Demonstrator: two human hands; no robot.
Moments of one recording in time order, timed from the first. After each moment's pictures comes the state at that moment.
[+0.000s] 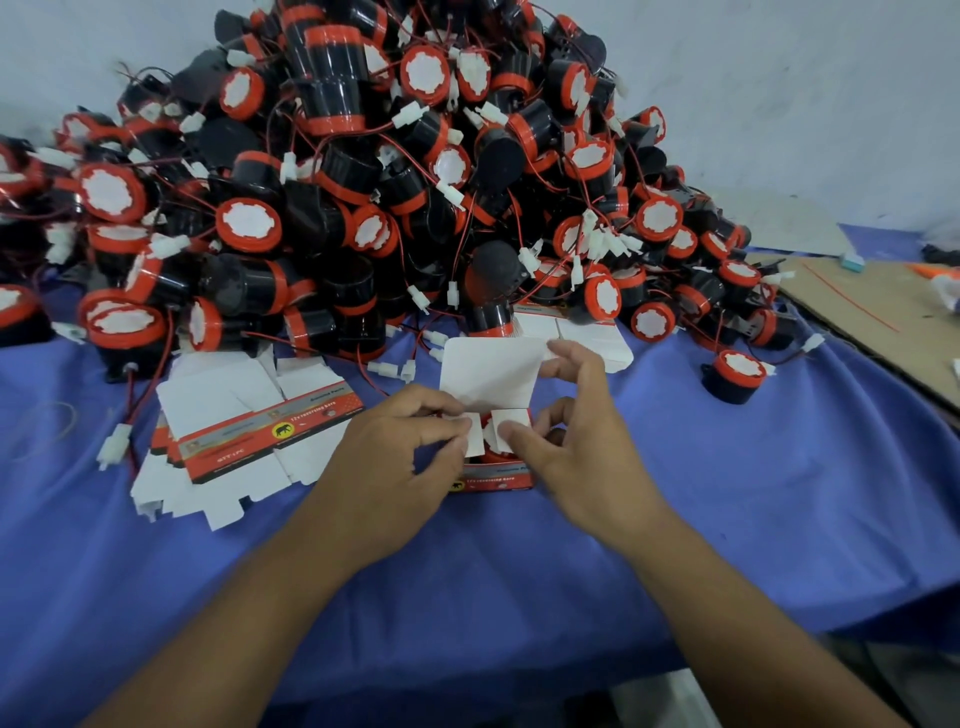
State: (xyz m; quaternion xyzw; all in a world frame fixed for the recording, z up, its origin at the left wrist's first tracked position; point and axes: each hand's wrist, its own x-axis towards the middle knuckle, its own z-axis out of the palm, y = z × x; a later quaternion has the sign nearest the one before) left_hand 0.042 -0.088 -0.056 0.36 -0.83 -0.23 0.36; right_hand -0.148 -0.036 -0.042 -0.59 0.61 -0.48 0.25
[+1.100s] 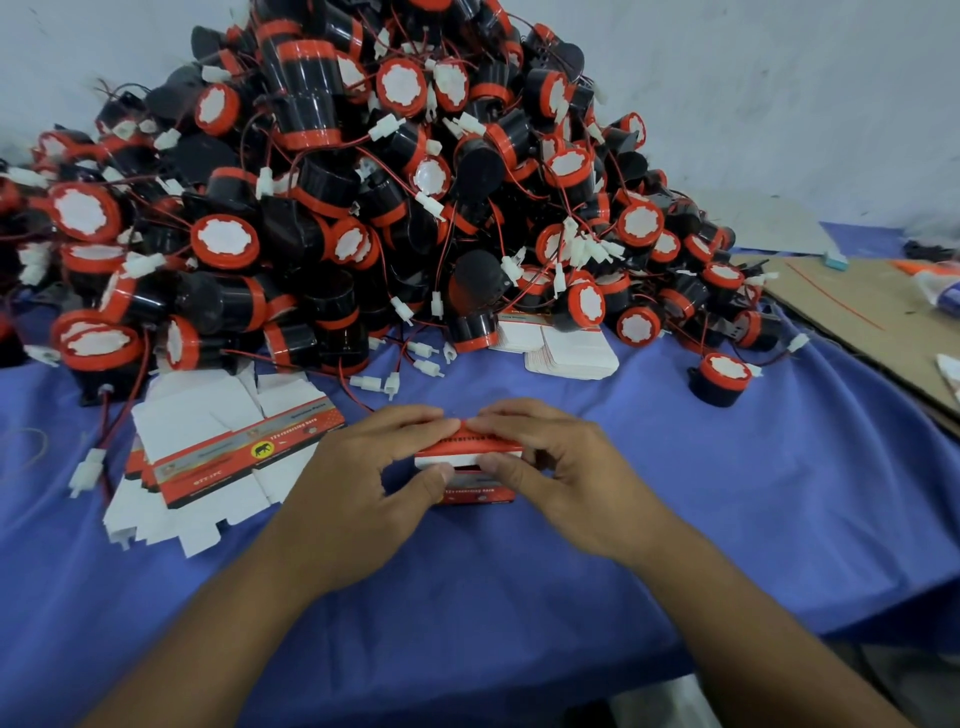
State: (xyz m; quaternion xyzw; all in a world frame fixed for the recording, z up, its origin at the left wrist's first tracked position) left_hand 0.051 -0.090 -0.058 0.35 -0.83 -0.27 0.36; right_hand -0.166 -0.031 -0.043 -0.72 0.55 -0.37 0.20
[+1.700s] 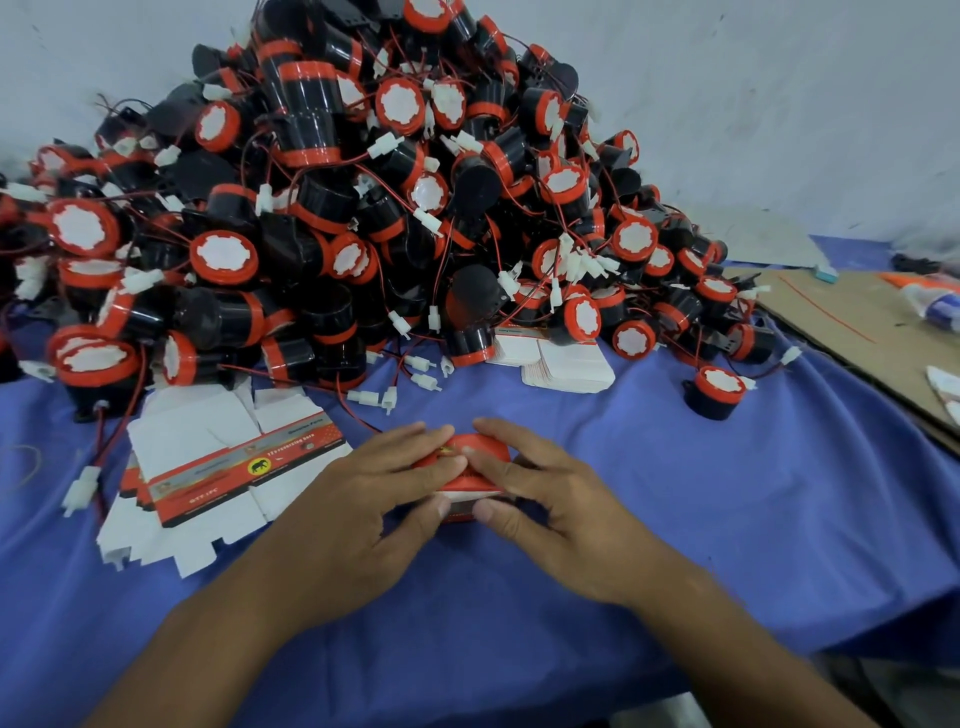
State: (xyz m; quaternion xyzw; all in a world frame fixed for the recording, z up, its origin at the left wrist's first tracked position) left_hand 0.059 -0.088 -0.058 0.29 -0.89 -0.21 0.29; right_hand -0.171 -0.024 -0.060 -0.78 0.54 -0.28 0.13
